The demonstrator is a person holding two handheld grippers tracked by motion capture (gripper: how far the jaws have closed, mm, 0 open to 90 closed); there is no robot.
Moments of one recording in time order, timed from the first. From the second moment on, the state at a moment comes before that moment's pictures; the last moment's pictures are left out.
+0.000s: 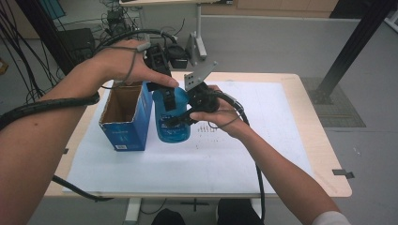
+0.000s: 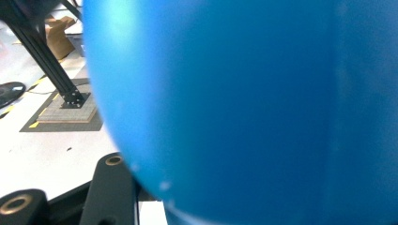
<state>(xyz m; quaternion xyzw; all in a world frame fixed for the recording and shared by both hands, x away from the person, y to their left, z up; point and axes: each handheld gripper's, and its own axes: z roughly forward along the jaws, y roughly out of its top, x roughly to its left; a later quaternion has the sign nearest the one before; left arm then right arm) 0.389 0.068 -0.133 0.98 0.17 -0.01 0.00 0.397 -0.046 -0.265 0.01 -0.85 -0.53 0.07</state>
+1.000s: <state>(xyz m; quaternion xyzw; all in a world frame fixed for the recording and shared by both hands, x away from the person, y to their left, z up) 0.390 0.063 -0.141 0.99 0.16 -0.02 0.00 0.394 -0.048 -0.262 0.01 -0.84 -0.53 0.06</state>
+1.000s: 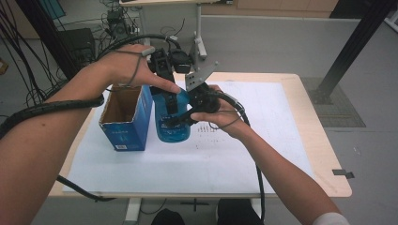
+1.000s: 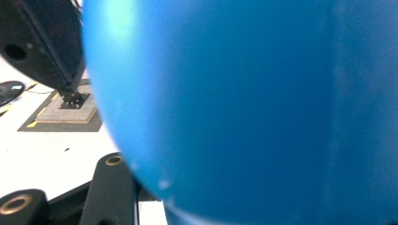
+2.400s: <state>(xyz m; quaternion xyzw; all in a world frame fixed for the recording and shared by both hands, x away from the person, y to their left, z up) 0.389 0.061 -0.139 0.99 0.16 -0.01 0.00 0.395 -0.053 -0.261 0.01 -0.84 -0.54 0.06</state>
